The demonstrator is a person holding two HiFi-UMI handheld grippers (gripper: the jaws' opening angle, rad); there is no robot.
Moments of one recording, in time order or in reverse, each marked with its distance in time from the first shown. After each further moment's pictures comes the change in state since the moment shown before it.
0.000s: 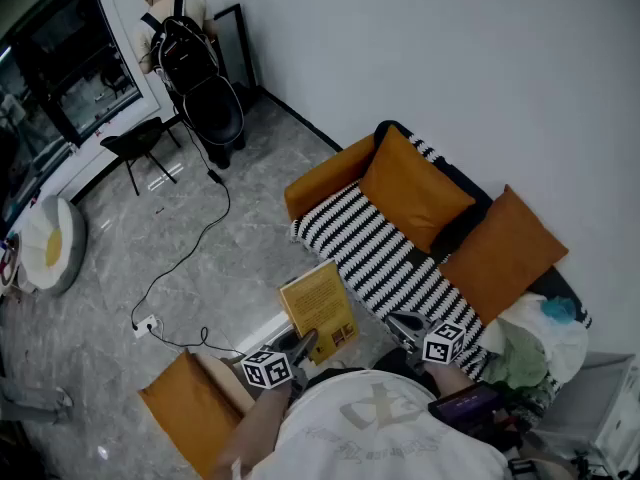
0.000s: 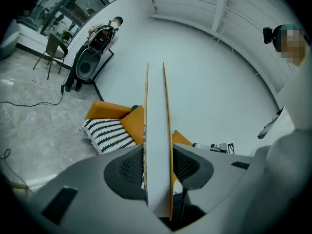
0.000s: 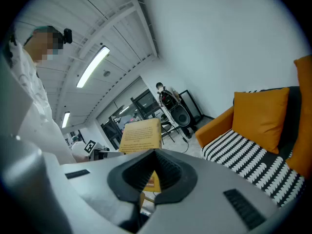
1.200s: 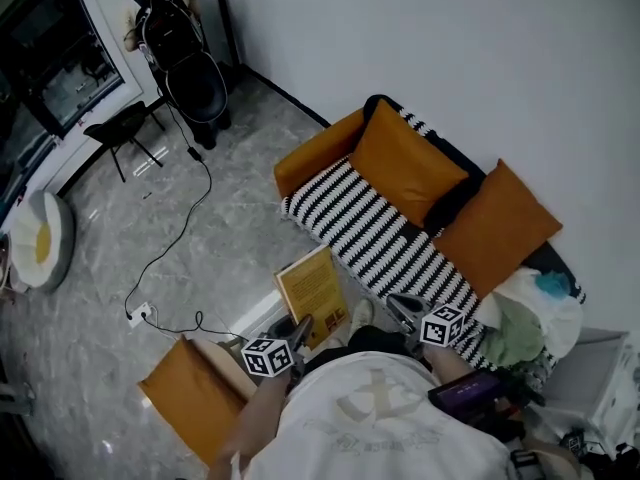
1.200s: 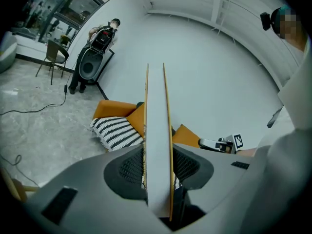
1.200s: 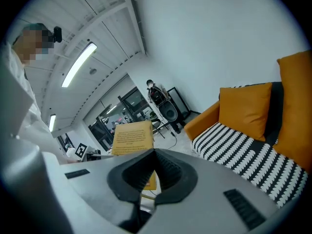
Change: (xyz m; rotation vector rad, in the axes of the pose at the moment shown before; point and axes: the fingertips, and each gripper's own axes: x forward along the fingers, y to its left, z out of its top) left arm -0.013 0.023 -0.014 0.044 0.047 0.083; right arm 0.002 -0.007 -0.018 0.083 0.029 -0.131
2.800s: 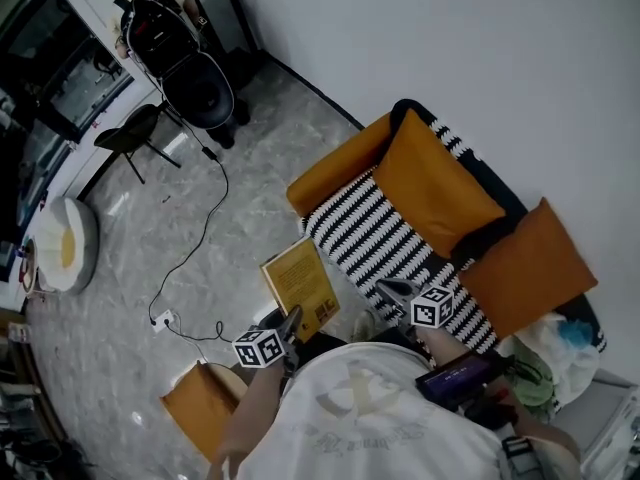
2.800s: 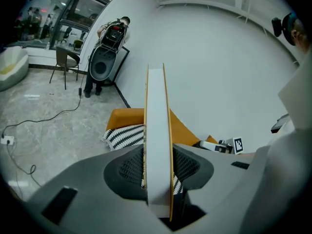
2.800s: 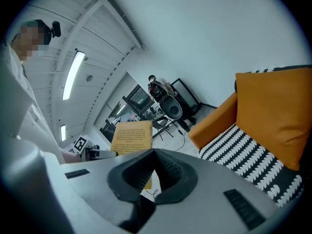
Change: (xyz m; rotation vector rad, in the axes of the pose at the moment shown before) left arm 0.139 0.081 0.153 -0.087 0.047 0.249; right arm 0.169 -0.151 0.127 0.071 0.098 0.189
